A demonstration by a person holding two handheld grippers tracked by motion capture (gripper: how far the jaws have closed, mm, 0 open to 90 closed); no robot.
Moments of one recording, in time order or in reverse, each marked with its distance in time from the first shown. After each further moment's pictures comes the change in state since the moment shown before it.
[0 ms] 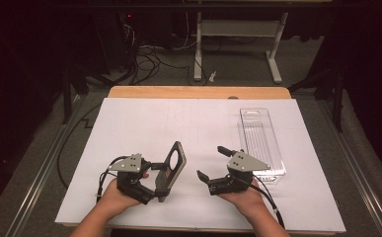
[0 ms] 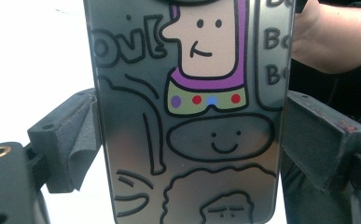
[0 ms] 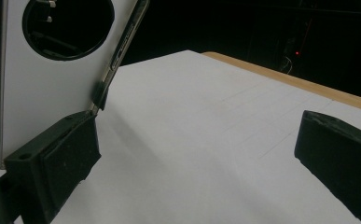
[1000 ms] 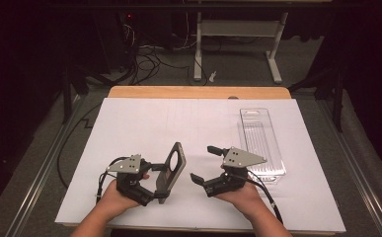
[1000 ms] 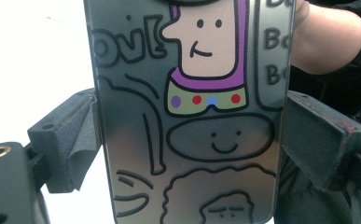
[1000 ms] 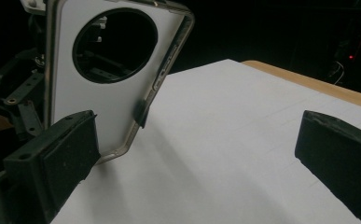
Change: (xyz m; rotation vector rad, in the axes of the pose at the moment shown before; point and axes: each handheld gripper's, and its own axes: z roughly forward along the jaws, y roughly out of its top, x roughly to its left) left arm -0.005 0.002 -0.001 -0.017 -0.029 0.009; right arm 0.005 0.016 0.007 -0.011 0.177 0.020
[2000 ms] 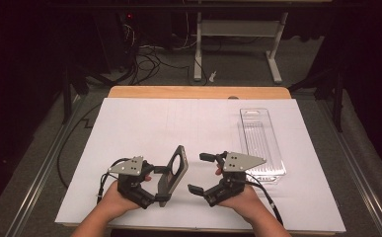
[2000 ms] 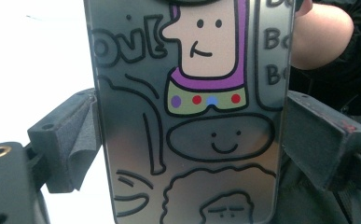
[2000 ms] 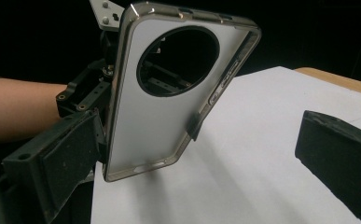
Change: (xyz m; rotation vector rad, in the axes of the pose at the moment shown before) left arm -0.003 0.000 0.004 0.012 -0.048 0.018; right arm 0.009 0.002 -0.002 -0.031 0.194 0.014
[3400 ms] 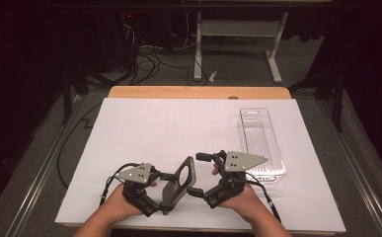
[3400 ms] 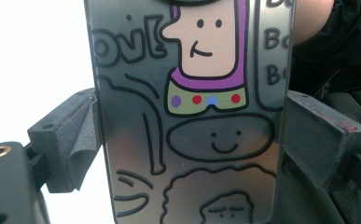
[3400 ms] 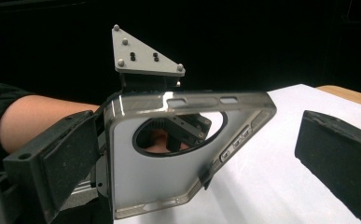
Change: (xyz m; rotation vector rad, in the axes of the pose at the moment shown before) left arm -0.009 0.000 0.016 0.055 -0.072 0.059; right arm 0.005 0.010 0.001 -0.055 0.080 -0.007
